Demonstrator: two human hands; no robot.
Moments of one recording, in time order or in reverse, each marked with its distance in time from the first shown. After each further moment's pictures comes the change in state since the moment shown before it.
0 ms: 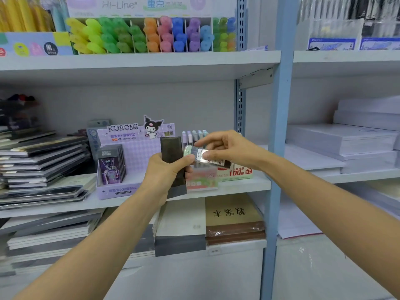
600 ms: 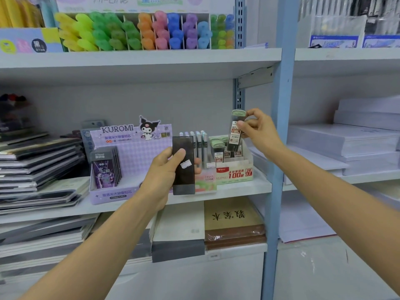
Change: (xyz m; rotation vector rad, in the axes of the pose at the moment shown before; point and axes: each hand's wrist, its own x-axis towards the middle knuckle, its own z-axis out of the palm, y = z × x) left_hand 0.011 -0.006 0.004 -0.093 -0.191 0.010; right_hand 0.014 0.049 -0.051 0.053 0.654 0.038
